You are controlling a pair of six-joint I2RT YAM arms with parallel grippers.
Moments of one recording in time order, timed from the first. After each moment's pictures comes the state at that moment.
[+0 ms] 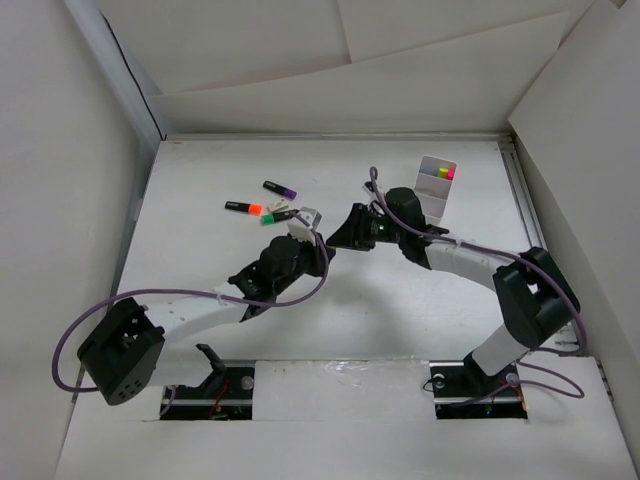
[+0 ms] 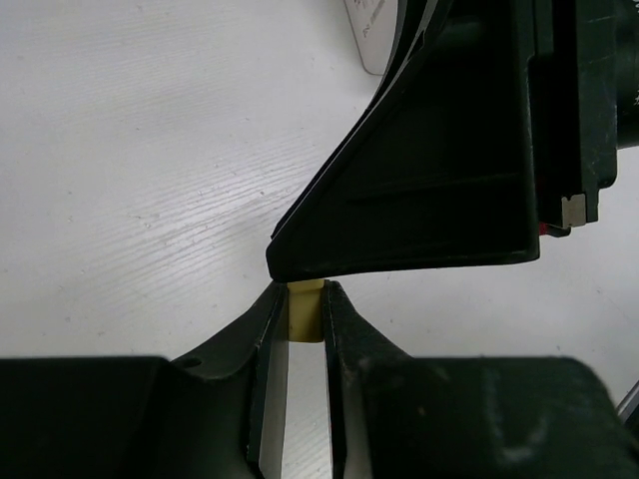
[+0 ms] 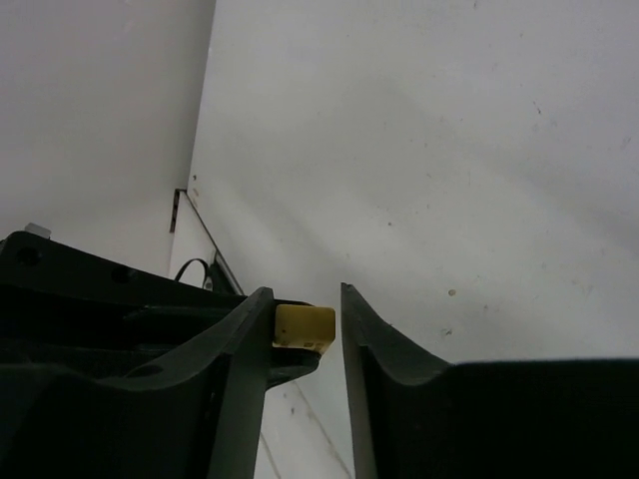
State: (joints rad) left arm -0.83 1.23 0.56 0.37 -0.13 -0.41; right arm 0.56 1.59 0.90 0.24 -0.56 0.81
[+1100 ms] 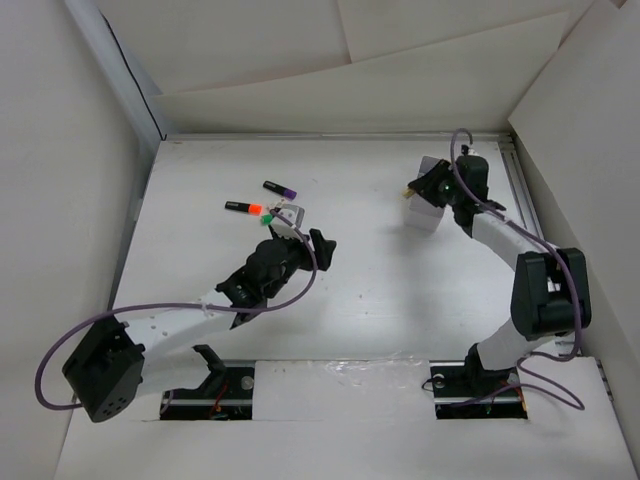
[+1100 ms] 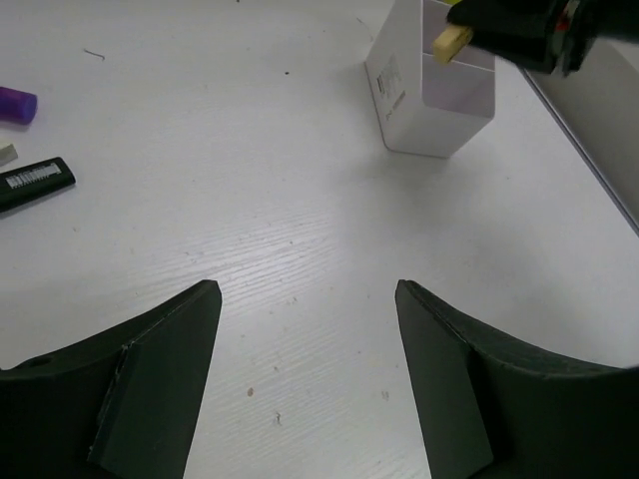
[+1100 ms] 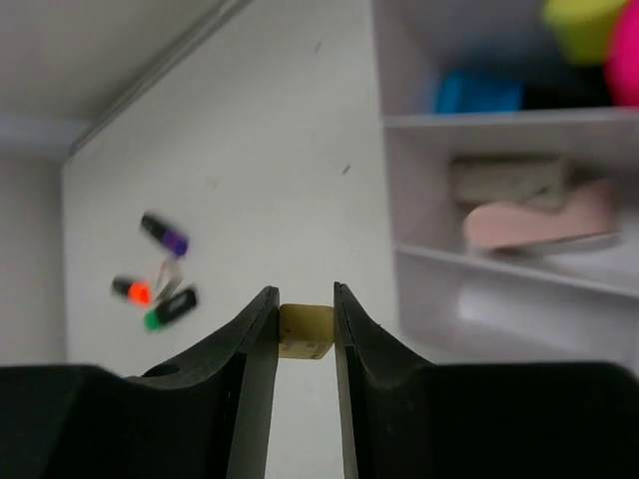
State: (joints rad) left arm -0.83 1.10 0.52 0.40 -0.26 -0.42; right arm 0.12 1.60 0.99 0.16 -0.31 0.76
